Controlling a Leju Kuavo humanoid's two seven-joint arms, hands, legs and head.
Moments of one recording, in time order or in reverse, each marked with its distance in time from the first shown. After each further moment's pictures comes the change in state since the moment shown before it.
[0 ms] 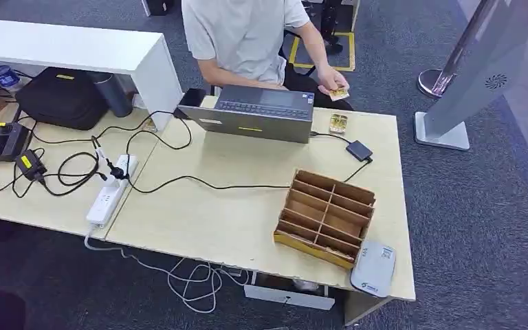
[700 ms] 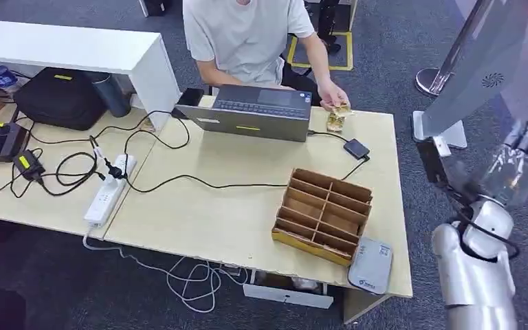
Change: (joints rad) left arm -0.020 -0.012 -0.002 0.004 0.063 -0.217 0.132; right arm -0.473 0.153 0.831 -0.046 0.218 0.197 0.321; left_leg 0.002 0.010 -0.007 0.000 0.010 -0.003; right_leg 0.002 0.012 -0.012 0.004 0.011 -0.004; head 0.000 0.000
